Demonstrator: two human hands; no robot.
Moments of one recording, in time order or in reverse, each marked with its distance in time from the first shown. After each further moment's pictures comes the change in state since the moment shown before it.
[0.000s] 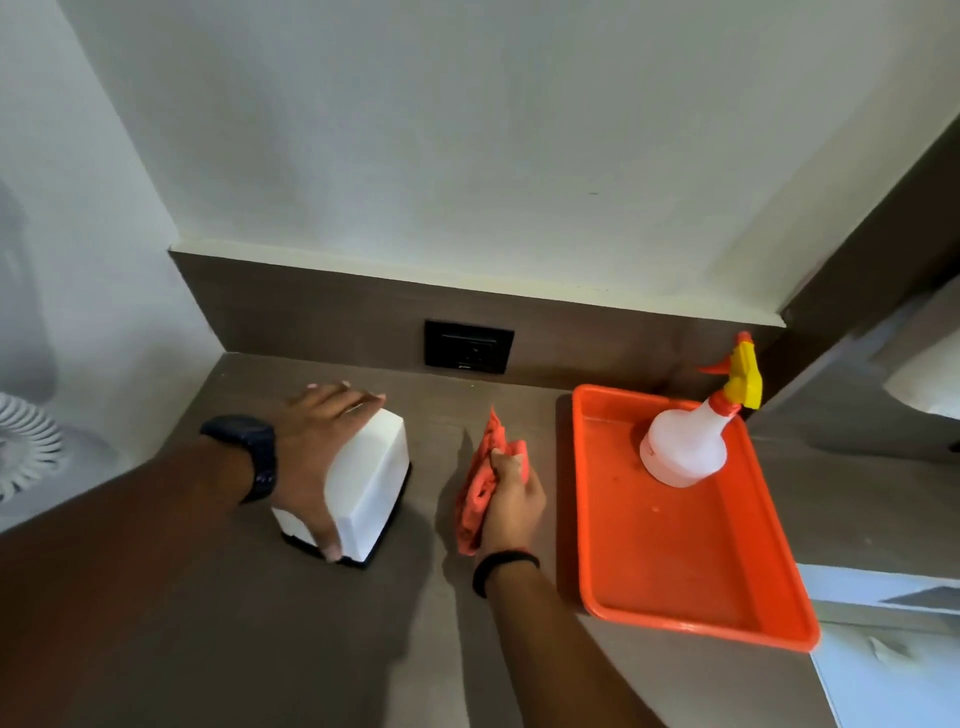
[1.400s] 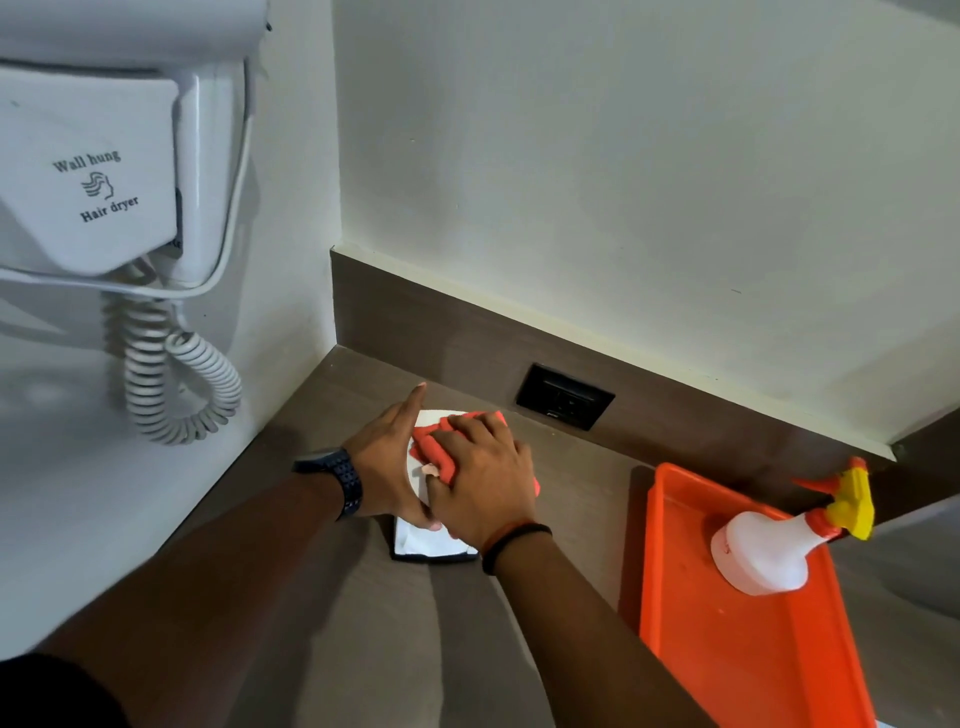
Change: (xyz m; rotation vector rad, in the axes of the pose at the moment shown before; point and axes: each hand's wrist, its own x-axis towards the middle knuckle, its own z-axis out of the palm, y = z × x) left_hand -0.015 -0.029 0.044 -0.714 0.356 -0.123; right_hand -0.037 0.009 0.093 -1.642 -0.773 -1.065
